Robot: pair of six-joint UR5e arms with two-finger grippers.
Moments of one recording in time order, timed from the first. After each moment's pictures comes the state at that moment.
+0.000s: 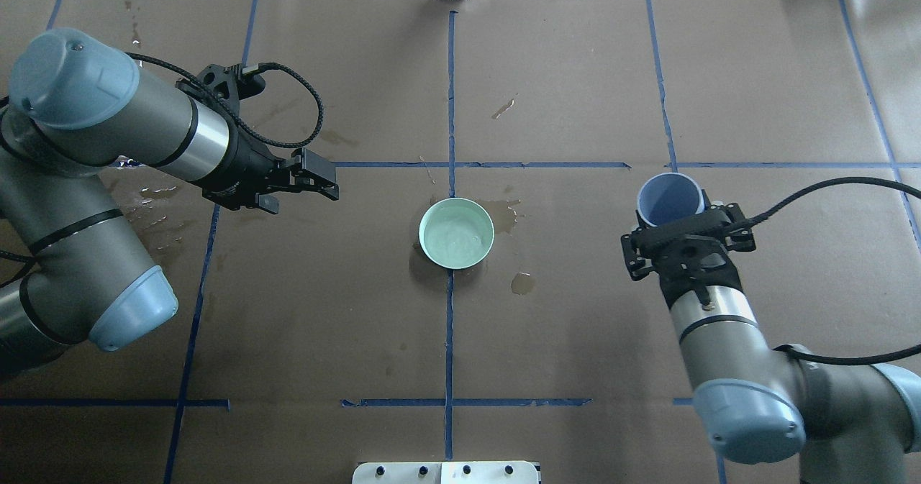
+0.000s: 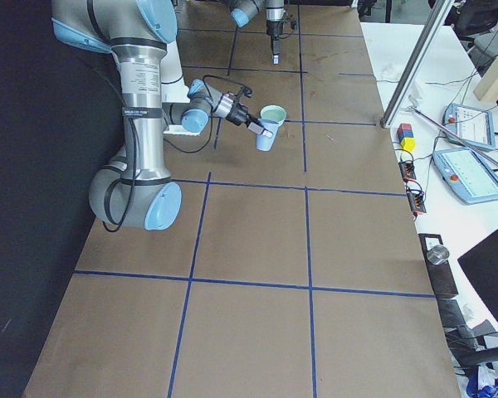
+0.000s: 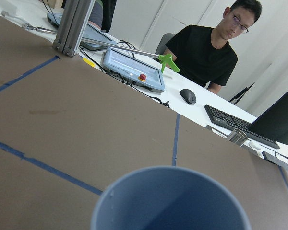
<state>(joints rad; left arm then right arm) -0.74 -1.98 -1.91 -1.88 -2.14 -1.31 0.21 -1.59 2.15 -1.33 0.64 1.02</state>
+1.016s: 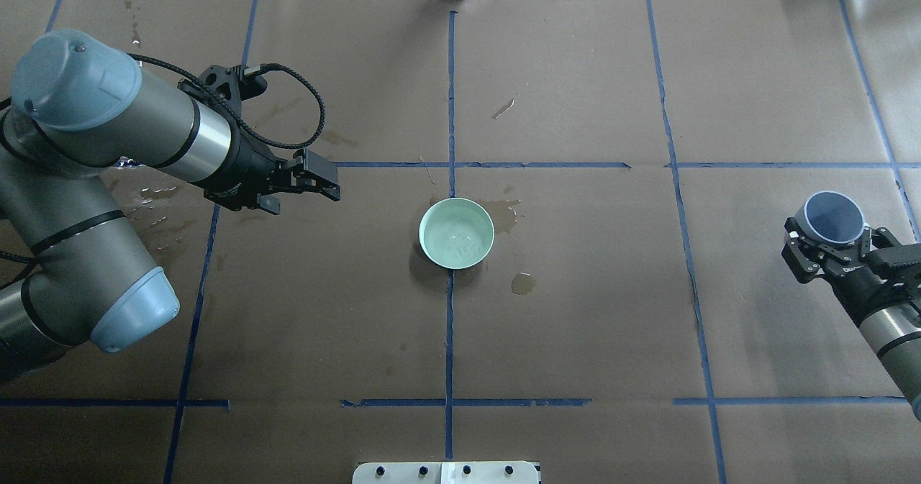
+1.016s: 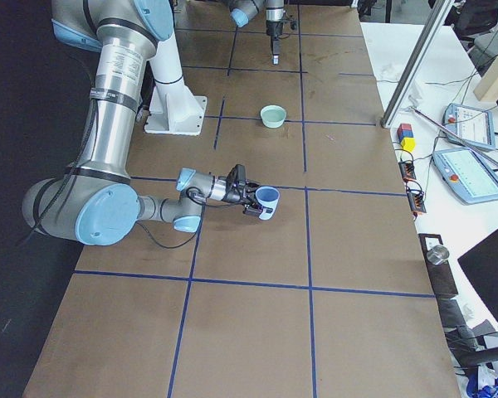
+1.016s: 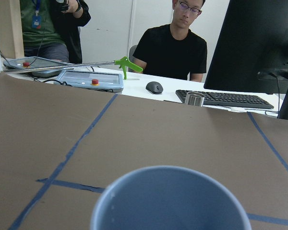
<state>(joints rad) -0.74 -1.98 -1.91 -1.88 -2.14 -1.31 0.31 -1.90 1.61 -0.14 0.65 1.02</state>
